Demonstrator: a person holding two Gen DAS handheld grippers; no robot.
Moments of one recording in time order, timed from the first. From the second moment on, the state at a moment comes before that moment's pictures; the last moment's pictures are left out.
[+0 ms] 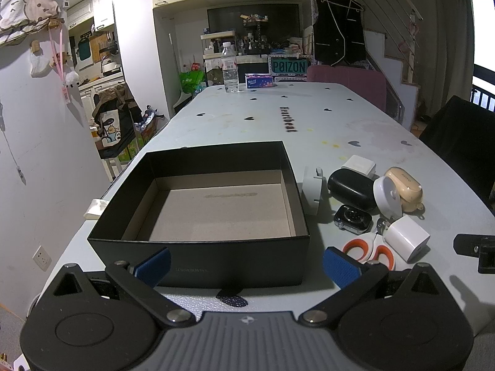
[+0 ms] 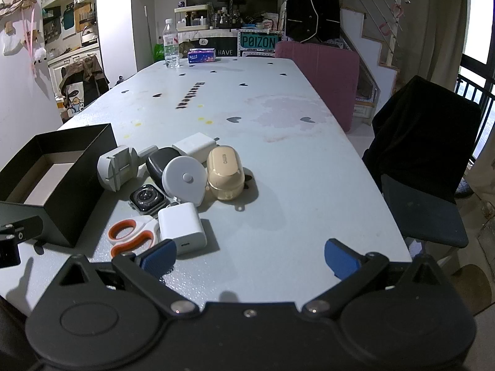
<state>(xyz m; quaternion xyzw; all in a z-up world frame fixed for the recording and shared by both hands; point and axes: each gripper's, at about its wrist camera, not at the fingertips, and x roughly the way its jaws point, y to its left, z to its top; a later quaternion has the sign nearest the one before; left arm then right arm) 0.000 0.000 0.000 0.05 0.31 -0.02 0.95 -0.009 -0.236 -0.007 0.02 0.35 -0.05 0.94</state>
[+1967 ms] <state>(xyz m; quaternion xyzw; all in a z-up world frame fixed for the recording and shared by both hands) 0.026 0.034 0.057 0.06 0.23 0.05 0.97 0.006 -0.231 0.041 0.01 0.27 -0.05 0.96</state>
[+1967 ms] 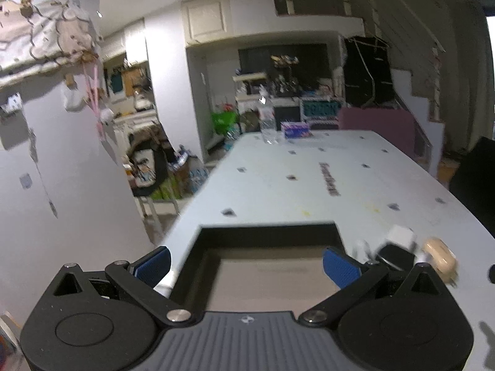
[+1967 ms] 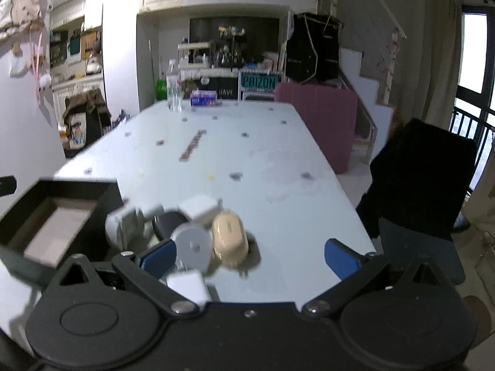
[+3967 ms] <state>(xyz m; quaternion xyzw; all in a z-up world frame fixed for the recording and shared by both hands) 0.092 0.129 -0.008 0.02 0.37 0.08 0.93 0.058 -0.205 -0.024 0.00 0.41 0.08 0.91</state>
